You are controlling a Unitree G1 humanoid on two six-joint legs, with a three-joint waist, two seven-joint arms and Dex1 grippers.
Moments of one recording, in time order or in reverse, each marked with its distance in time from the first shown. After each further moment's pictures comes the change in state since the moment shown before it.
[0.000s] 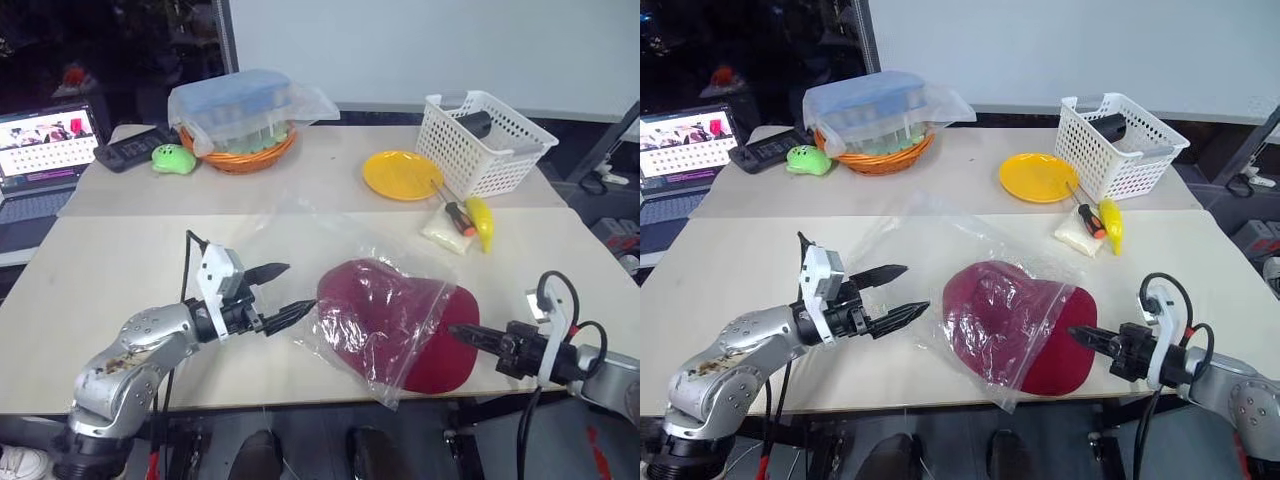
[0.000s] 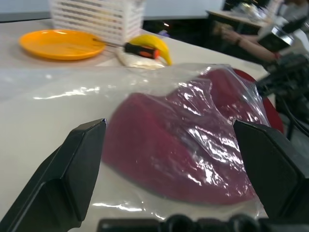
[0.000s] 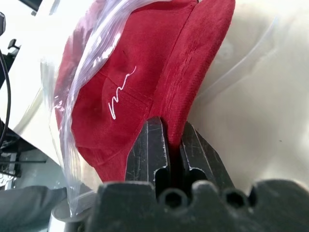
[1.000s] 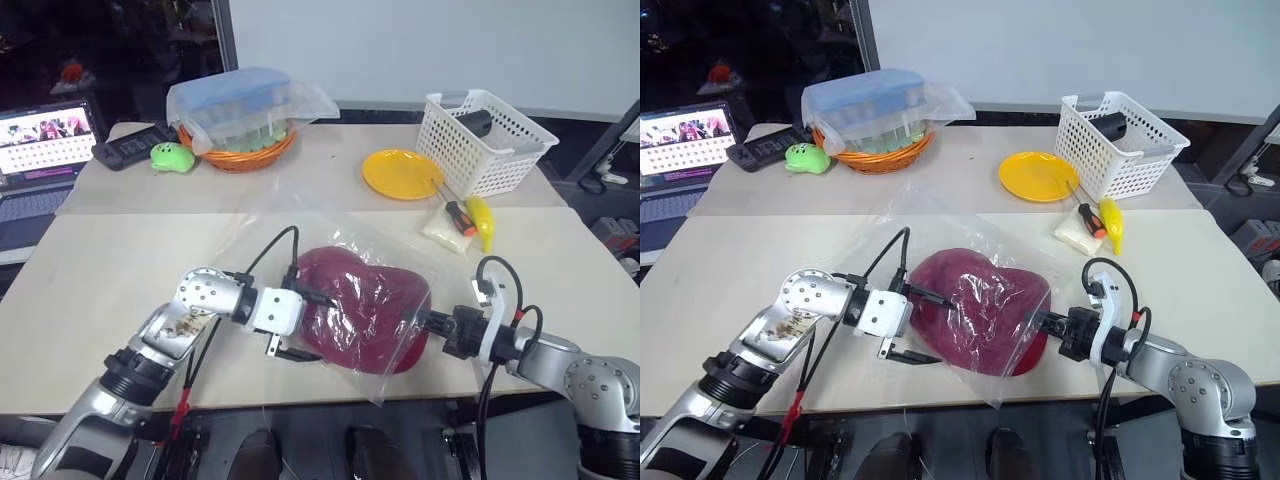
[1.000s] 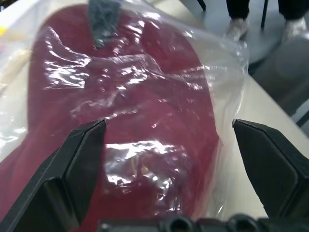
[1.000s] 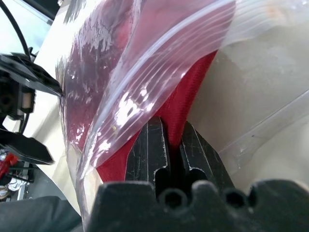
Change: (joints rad) left arm -0.334 0.066 -0.422 0.463 0.577 -0.773 -0.524; right arm -0.143 0.173 0.108 -0.035 0.024 0.050 -0.191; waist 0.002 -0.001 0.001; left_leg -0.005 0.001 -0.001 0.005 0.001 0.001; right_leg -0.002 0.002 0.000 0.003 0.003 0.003
